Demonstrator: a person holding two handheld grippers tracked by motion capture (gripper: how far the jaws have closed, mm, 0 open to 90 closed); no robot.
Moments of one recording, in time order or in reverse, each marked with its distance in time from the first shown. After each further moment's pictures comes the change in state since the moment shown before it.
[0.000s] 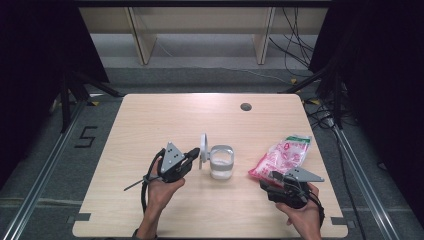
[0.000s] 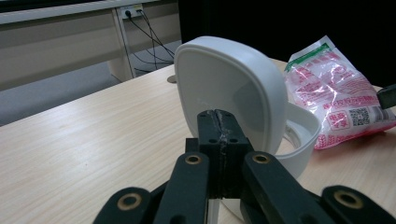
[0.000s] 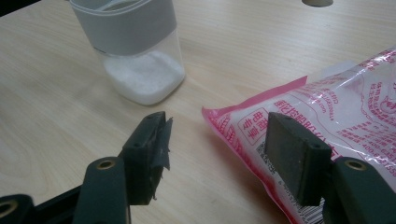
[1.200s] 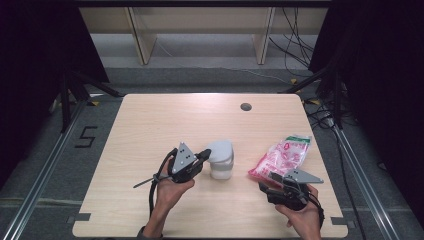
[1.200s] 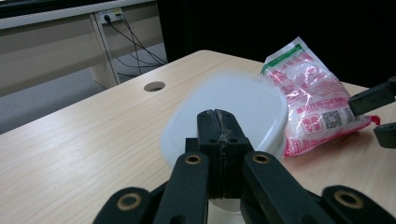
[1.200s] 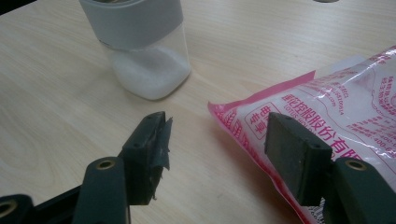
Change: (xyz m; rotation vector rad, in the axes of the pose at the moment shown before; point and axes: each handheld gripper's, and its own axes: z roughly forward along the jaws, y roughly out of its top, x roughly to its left) left arm -0.019 0.011 0.012 -0.003 -0.058 0.059; right arm 0.003 -0.003 0.000 -0.003 0.023 0.002
